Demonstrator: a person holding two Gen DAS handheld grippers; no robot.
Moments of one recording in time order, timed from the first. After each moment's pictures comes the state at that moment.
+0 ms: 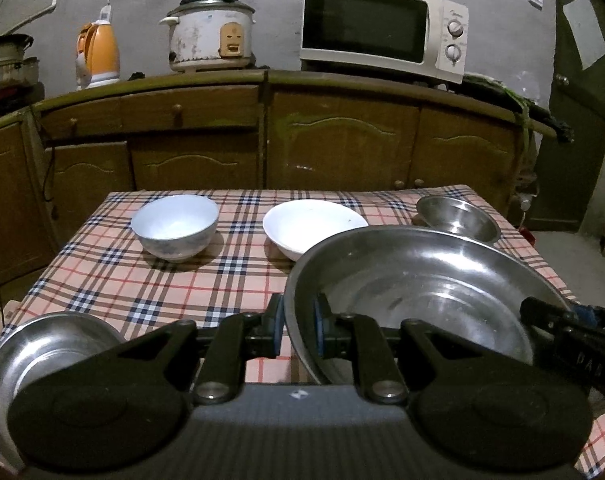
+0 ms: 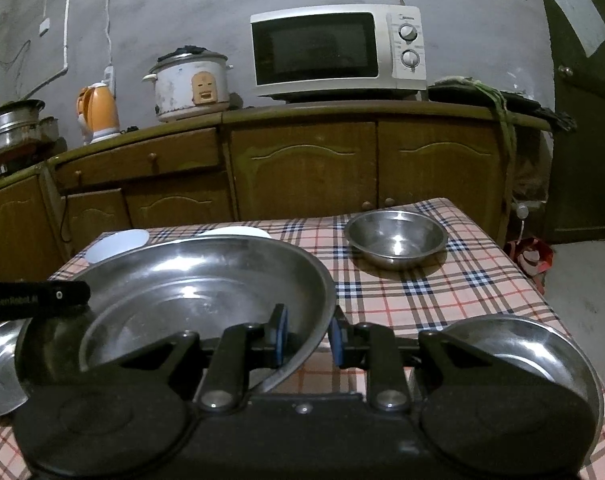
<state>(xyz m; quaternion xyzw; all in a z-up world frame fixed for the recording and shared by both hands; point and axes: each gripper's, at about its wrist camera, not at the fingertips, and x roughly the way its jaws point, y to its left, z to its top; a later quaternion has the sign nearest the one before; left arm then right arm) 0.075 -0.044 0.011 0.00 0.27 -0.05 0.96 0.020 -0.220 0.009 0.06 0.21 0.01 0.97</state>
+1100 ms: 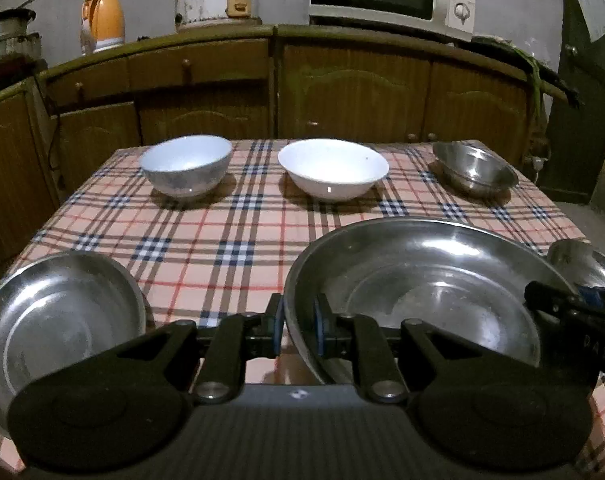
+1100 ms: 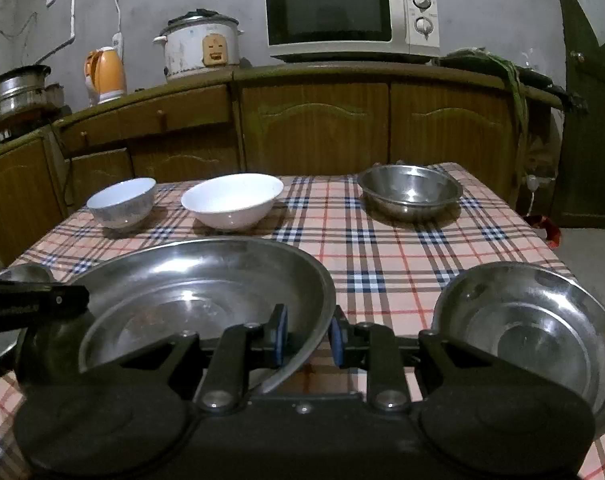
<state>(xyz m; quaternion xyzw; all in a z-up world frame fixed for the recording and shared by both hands) 0.068 -0.032 -0.038 0.01 0.31 -0.04 0.95 0.015 -0.204 -0.038 0.04 0.25 0.02 0.97</state>
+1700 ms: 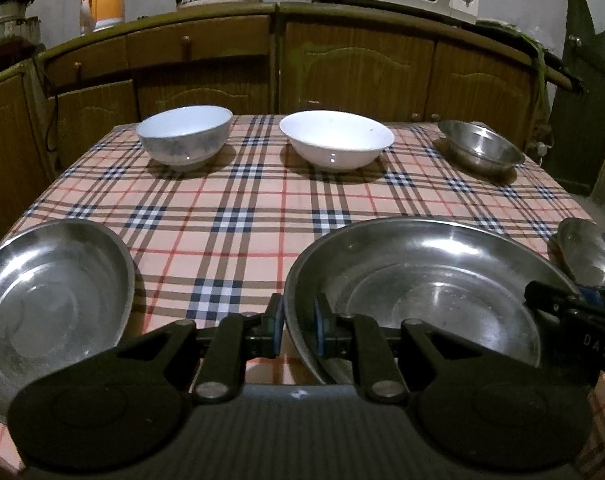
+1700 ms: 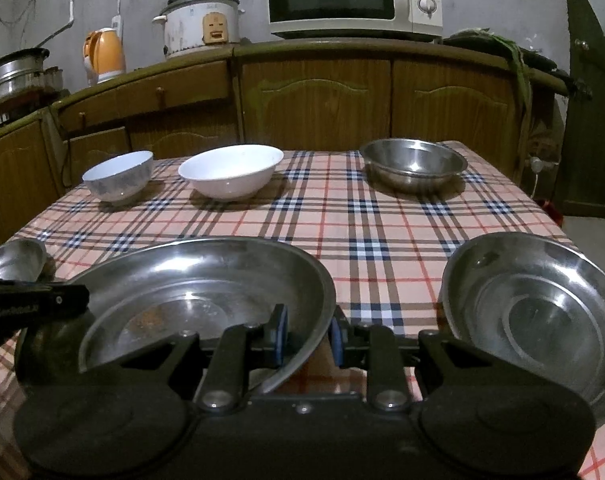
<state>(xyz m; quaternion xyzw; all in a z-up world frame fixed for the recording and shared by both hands) 0.070 -0.030 -0.062 0.00 0.33 -0.04 0.94 0.018 -0.201 -0.061 0.04 0.28 0.02 0.96</state>
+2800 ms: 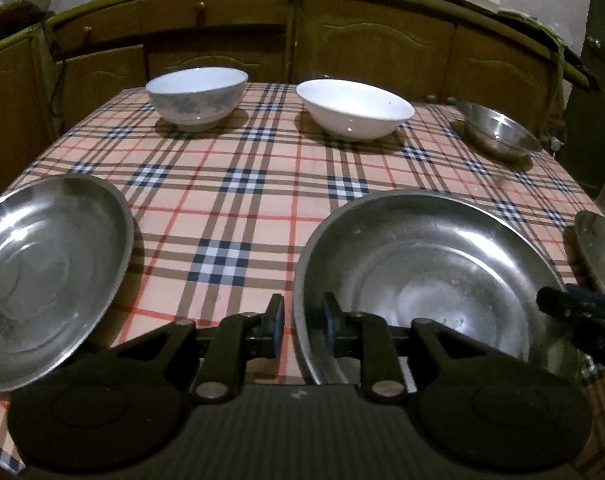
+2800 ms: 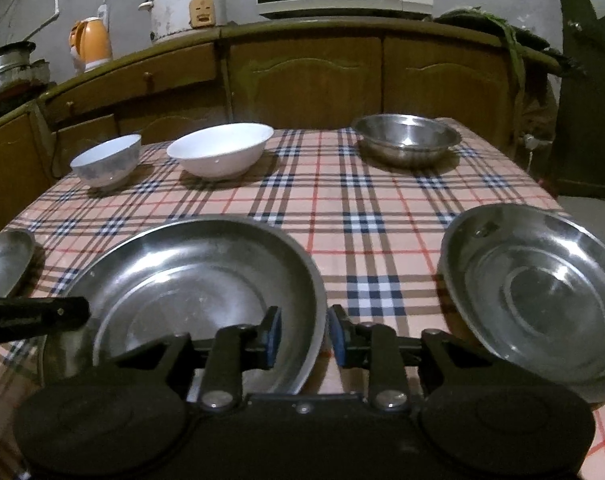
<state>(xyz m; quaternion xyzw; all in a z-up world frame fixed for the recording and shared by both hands) 0.073 -0.023 -0.079 -0.02 0.36 -0.03 0.93 0.020 -0.201 -0.070 0.05 0.30 0.00 0.95</state>
